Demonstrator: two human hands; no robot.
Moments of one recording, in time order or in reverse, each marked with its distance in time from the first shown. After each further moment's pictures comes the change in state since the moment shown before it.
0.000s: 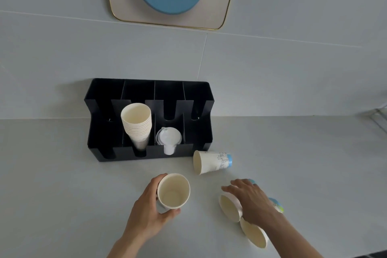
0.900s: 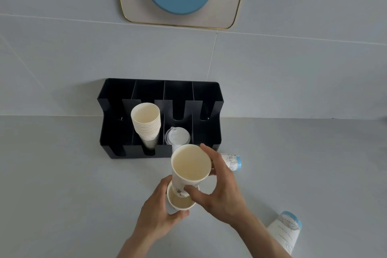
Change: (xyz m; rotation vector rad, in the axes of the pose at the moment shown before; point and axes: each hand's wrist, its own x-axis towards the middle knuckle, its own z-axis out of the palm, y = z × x) left_hand -0.002 0.012 0.007 0.066 -0.029 -0.090; right_hand -0.003 -0.108 -0.061 0.914 0.567 -0.301
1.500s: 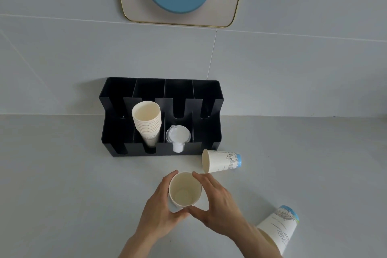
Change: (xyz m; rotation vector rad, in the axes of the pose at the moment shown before) left_hand -0.005 0.001 0.006 -0.004 0.014 0.028; right_hand -0.028 0.048 0.025 -0.321 -0.222 0.014
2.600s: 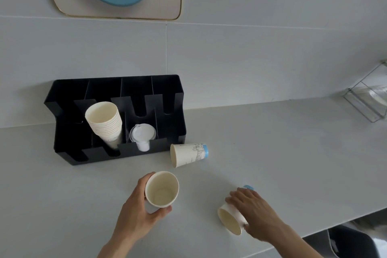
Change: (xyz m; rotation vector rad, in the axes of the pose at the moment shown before) left_hand -0.002 0.013 0.023 -0.030 -0.028 0.049; right_hand -0.119 0.135 -0.070 -0.541 -0.410 0.172
